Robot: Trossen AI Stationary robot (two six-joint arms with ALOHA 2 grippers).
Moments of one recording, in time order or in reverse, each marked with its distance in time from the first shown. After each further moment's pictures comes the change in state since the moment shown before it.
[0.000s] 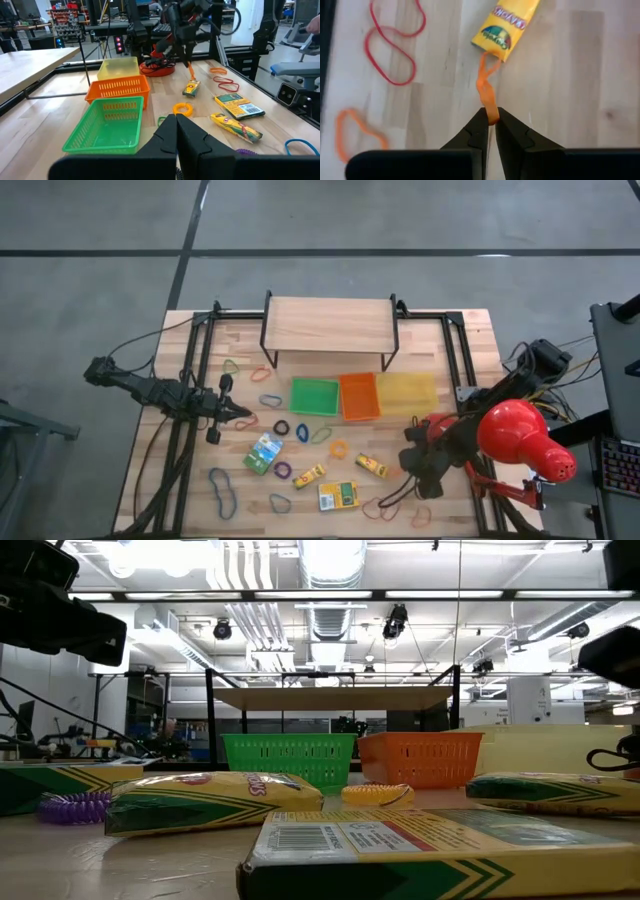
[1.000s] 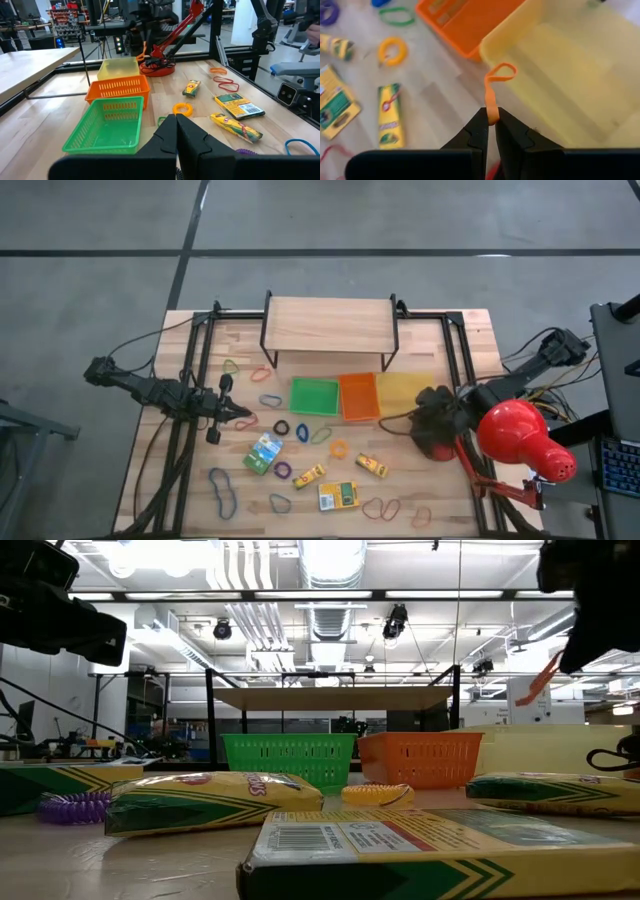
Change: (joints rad) left arm 0.000 0.000 0.000 0.000 0.000 0.000; right arm -0.202 -0.378 0.003 -0.401 0.318 0.513
